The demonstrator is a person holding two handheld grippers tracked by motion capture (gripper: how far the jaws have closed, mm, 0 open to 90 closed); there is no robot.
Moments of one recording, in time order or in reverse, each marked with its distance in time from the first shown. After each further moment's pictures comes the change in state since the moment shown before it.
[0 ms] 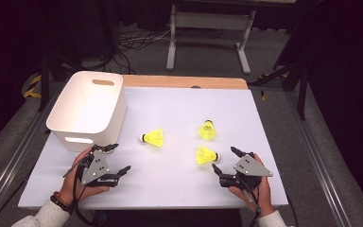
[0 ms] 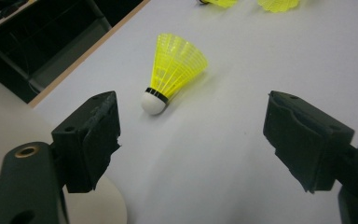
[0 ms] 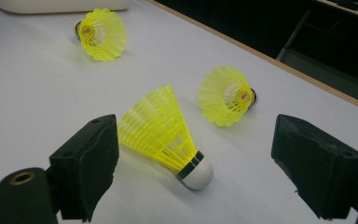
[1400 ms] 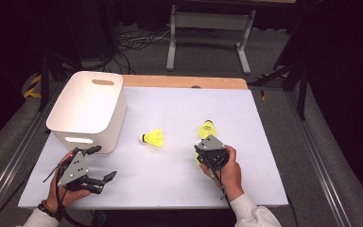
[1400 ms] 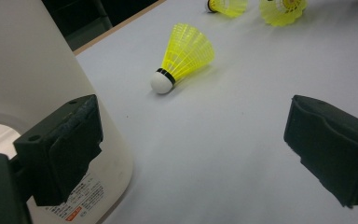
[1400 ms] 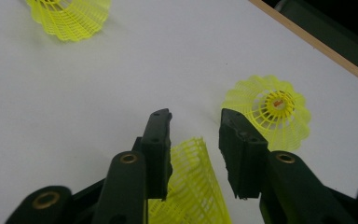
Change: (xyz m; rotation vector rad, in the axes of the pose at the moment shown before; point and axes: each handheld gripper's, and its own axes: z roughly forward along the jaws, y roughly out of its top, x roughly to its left) left arm 0.012 -0.025 -0.027 -0.064 -0.022 -0.138; right arm 0.027 0.046 0.087 0.283 -0.074 -0.062
